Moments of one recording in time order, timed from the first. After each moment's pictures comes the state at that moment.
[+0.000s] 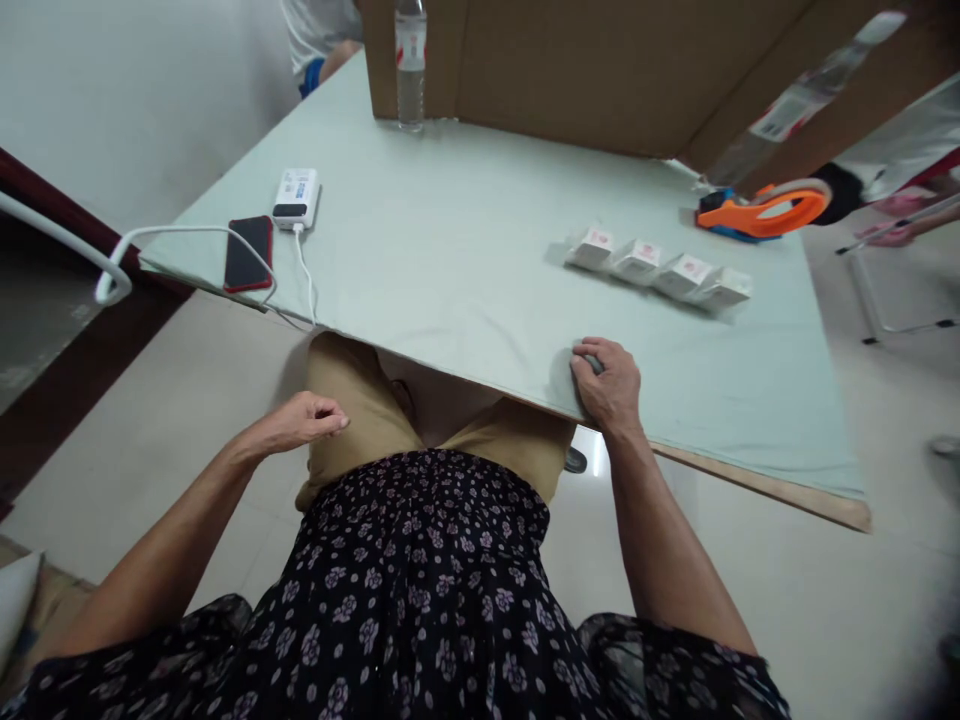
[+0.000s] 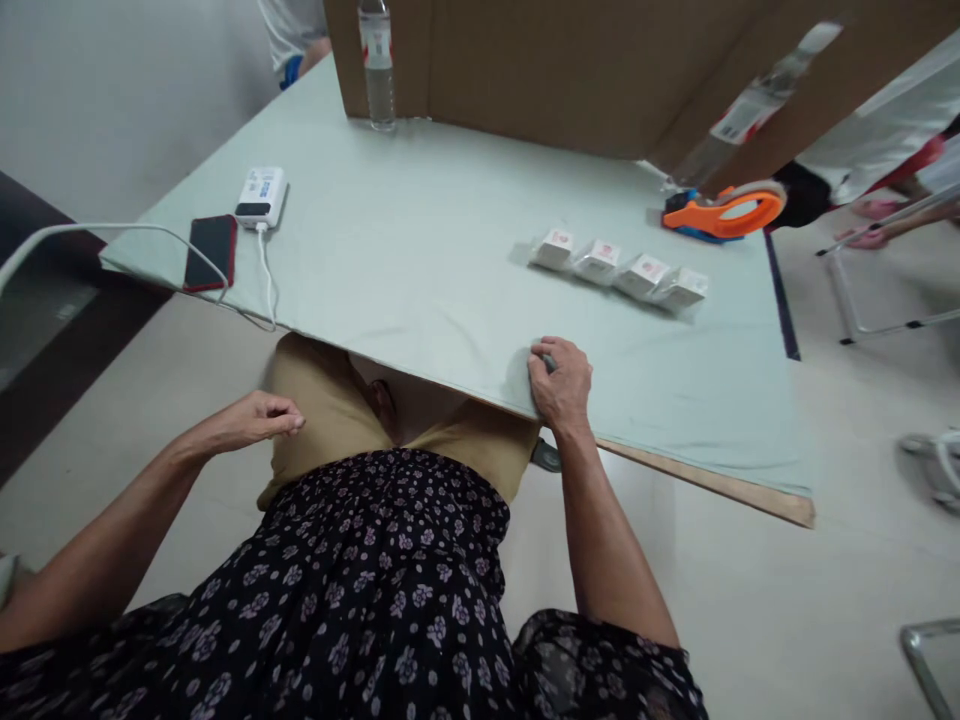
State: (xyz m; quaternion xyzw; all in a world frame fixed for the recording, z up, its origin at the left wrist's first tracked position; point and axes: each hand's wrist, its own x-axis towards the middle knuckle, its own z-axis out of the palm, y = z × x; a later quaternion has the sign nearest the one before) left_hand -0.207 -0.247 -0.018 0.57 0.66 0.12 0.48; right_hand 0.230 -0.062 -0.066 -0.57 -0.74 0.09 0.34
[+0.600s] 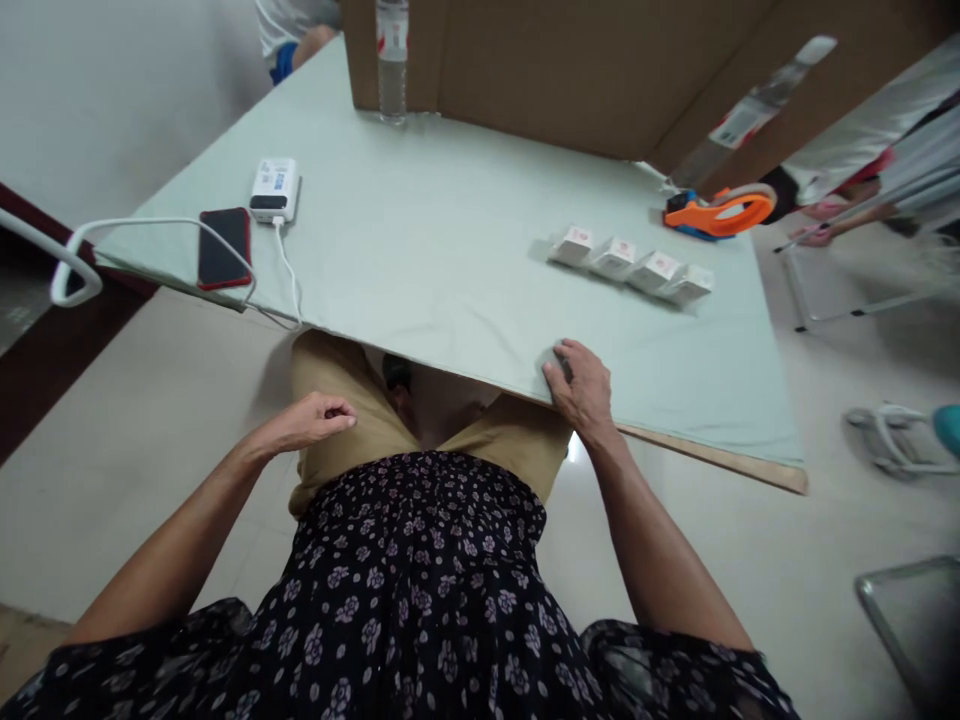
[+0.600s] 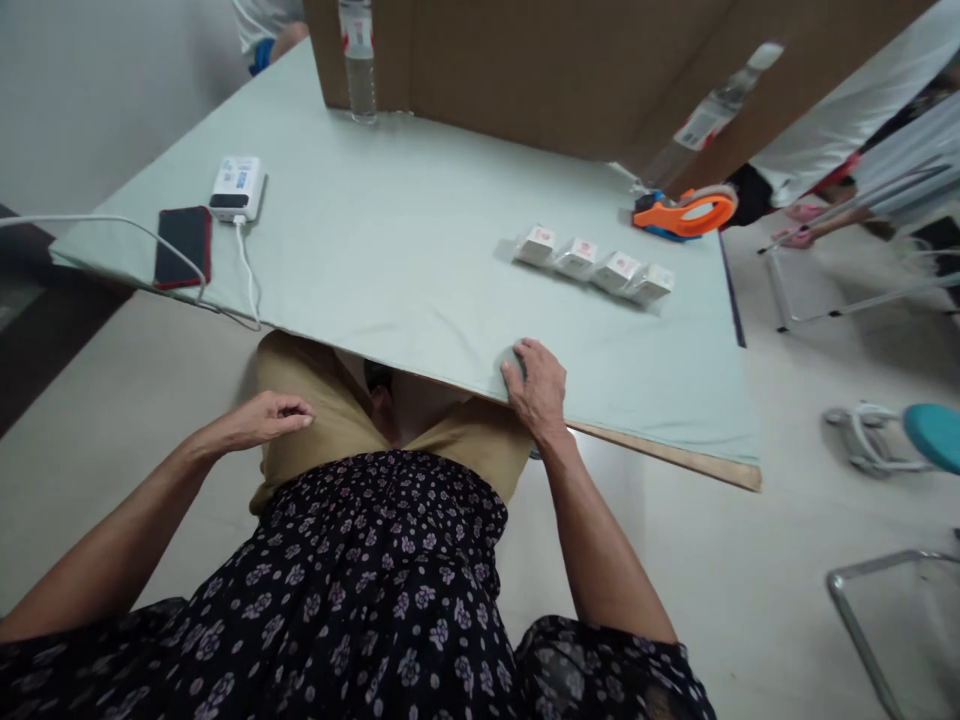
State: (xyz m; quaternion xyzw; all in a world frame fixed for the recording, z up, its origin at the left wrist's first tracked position) left_hand -0.204 -0.234 -0.041 0.61 0.63 0.10 0.47; right_hand 0.222 -0.087 -0.067 -0.57 -0.77 0.06 0.28
